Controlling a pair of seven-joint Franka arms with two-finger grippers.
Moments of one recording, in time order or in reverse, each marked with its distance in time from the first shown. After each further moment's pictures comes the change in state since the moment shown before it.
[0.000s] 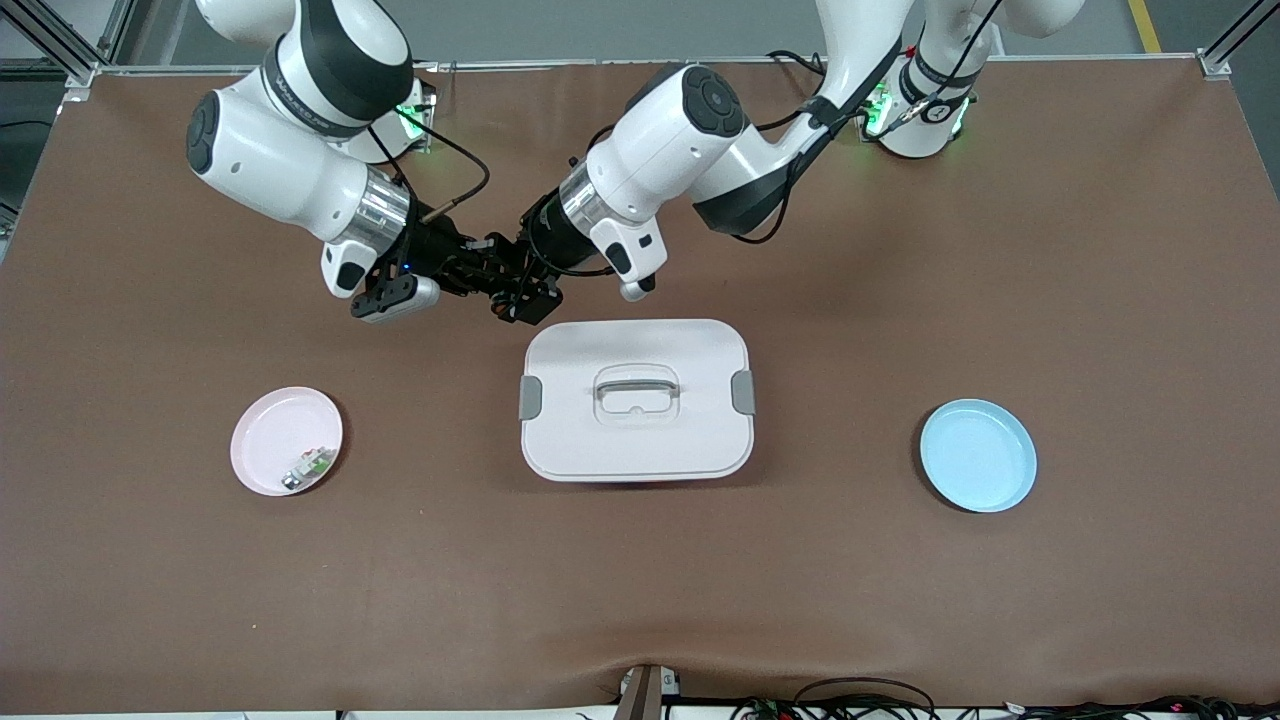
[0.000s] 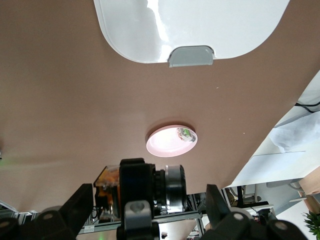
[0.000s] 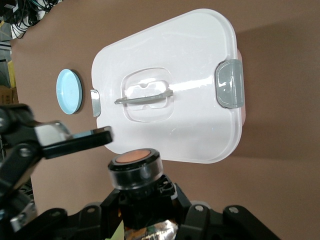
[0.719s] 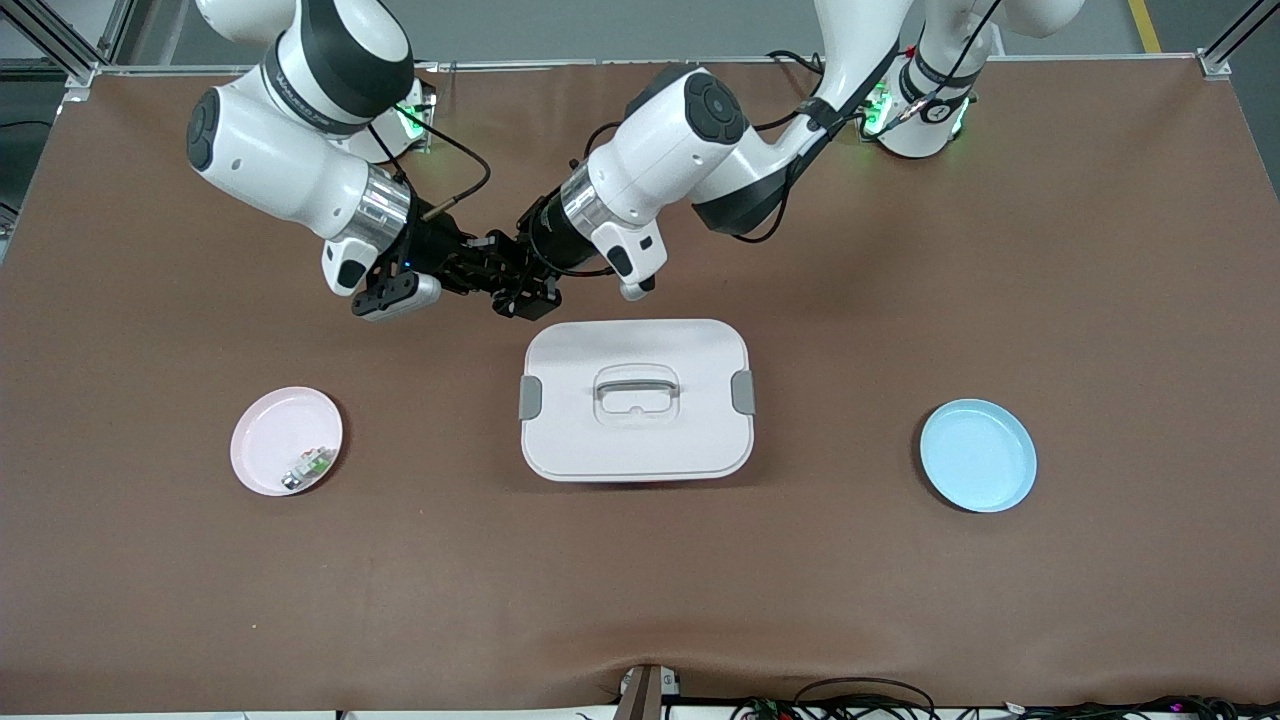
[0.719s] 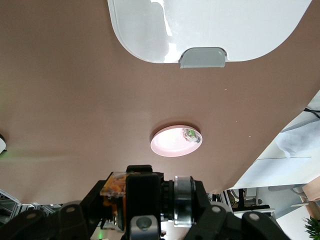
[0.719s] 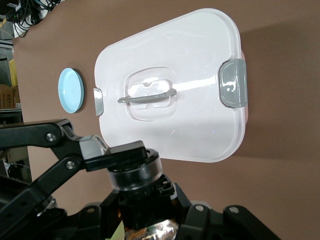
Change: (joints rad) left arm -0.001 0.001 -0.002 -0.014 -0.047 -0.002 0.000; right arm 0.000 -0.007 0.007 0.003 -0.002 -0.002 0.001
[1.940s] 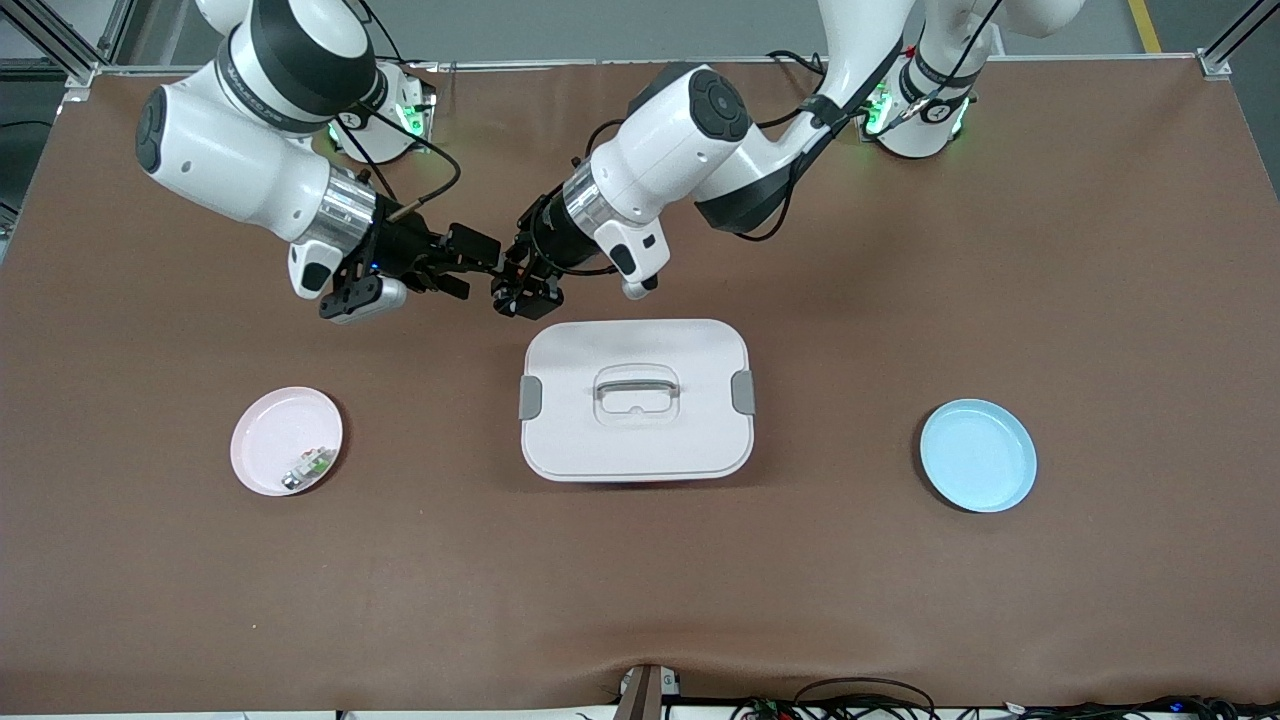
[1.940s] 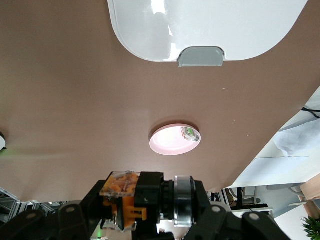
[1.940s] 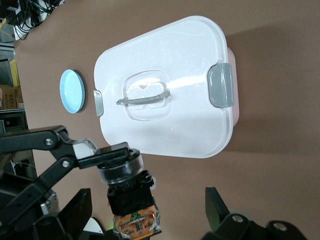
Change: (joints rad) left arm 0.003 -0.009 0.002 -0.002 -0.008 -0.003 0.000; right arm -0.057 -0.015 0.000 0.023 -0.009 -0.086 0.005
